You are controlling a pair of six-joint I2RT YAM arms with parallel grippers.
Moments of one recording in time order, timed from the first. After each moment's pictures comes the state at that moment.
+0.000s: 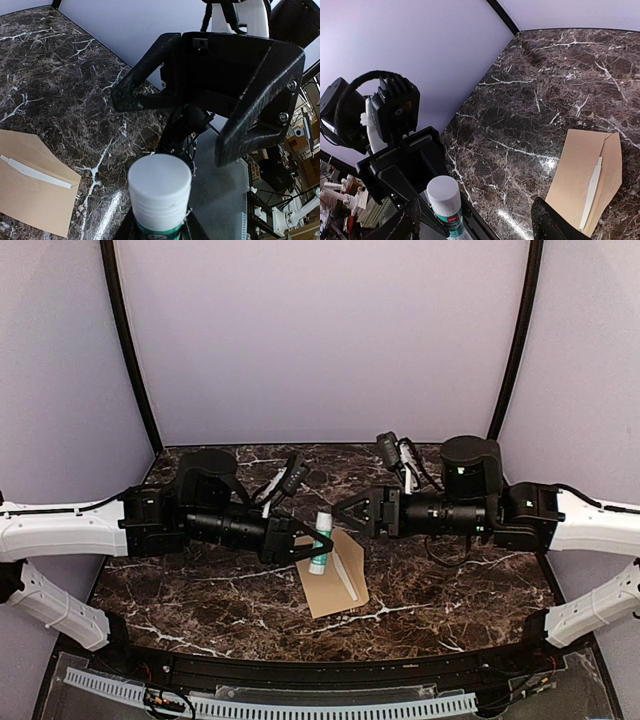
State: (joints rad) left arm -1.06 1.28 0.97 -0.04 0.39 -0.56; right arm 1.12 1.15 0.99 -0.15 -0.03 0.70
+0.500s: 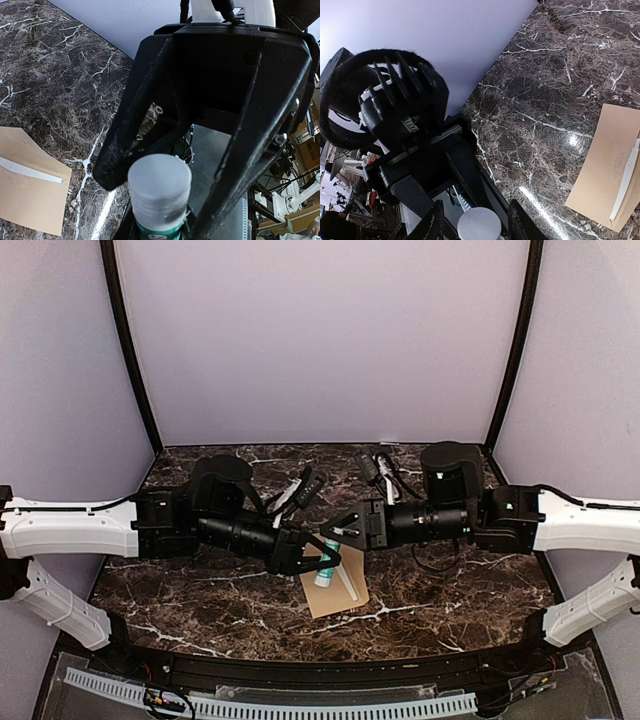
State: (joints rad) left arm -1.09 1.34 0.98 -0.06 0.46 -0.51; right arm 1.12 1.24 0.99 -0.11 -0.23 0.74
